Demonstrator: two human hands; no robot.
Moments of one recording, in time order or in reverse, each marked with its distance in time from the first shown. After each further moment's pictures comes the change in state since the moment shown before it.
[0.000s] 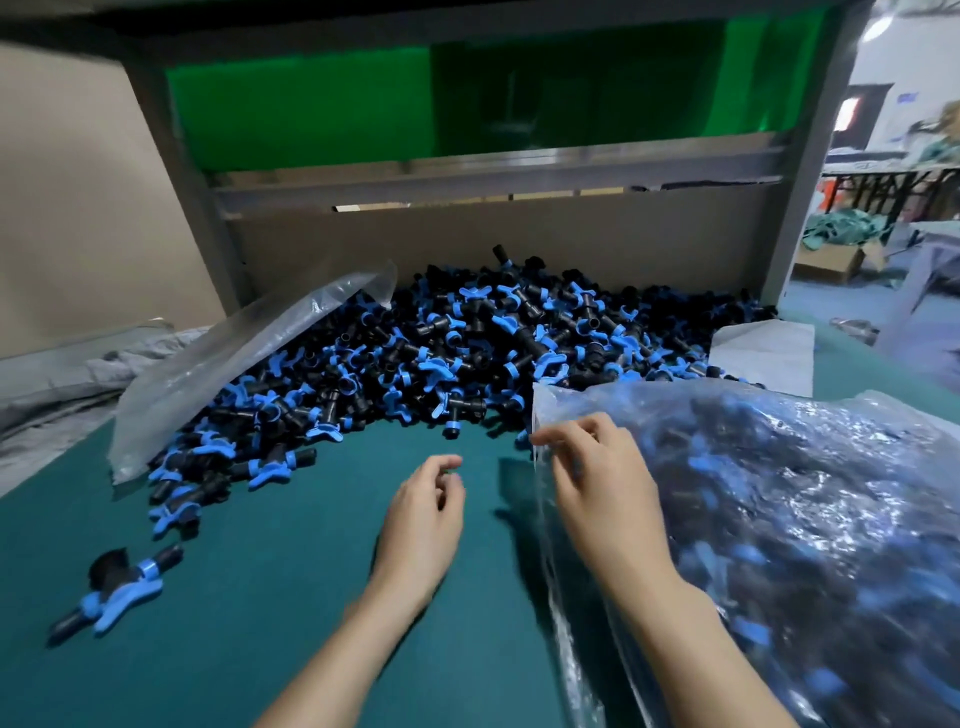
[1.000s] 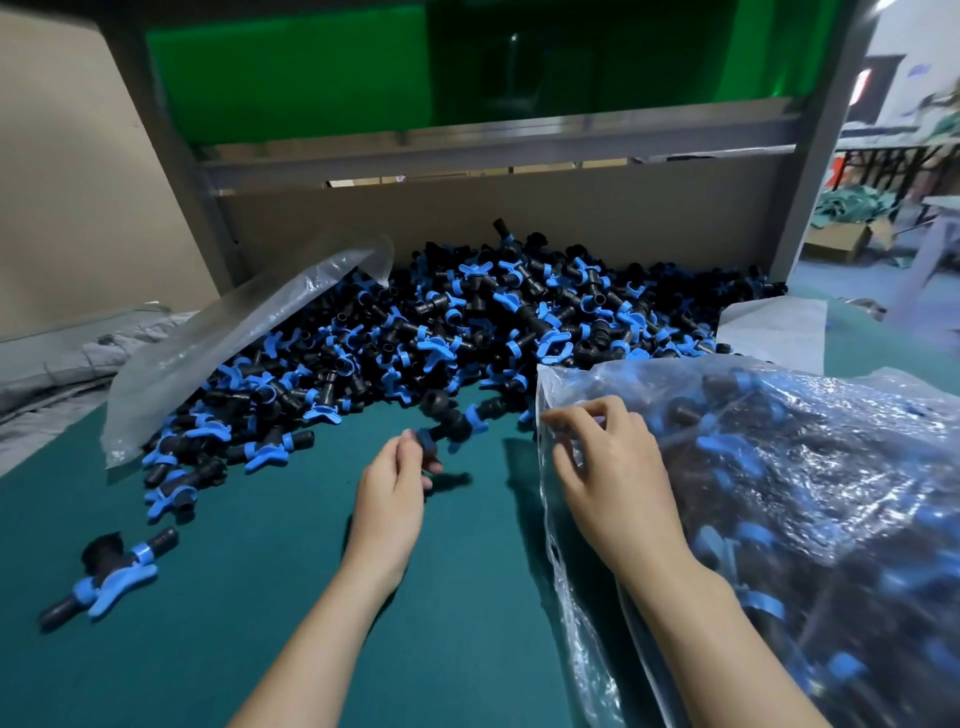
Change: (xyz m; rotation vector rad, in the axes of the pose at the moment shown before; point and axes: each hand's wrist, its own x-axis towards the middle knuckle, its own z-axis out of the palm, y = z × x) left_hand 0.005 -0.017 -0.020 -0.278 0.058 -0.147; right_hand -0.003 0.017 0.010 -0.117 -0.024 -0.020
